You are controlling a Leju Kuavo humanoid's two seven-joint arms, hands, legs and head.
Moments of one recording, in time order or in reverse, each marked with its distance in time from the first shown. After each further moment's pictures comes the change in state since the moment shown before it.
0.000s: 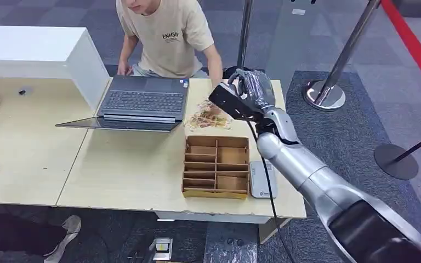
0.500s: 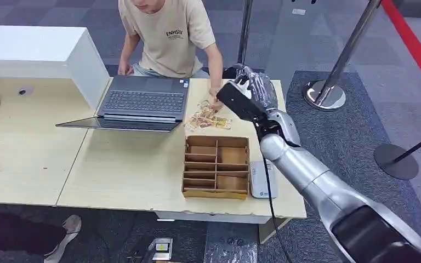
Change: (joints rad) left arm -0.001 0.003 -0.006 0.001 0.014 0.004 -0.019; right arm 0.046 -0.016 -0.043 -0.069 -0.111 0.002 -0.031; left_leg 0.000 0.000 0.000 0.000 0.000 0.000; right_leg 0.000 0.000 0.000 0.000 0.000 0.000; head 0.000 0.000
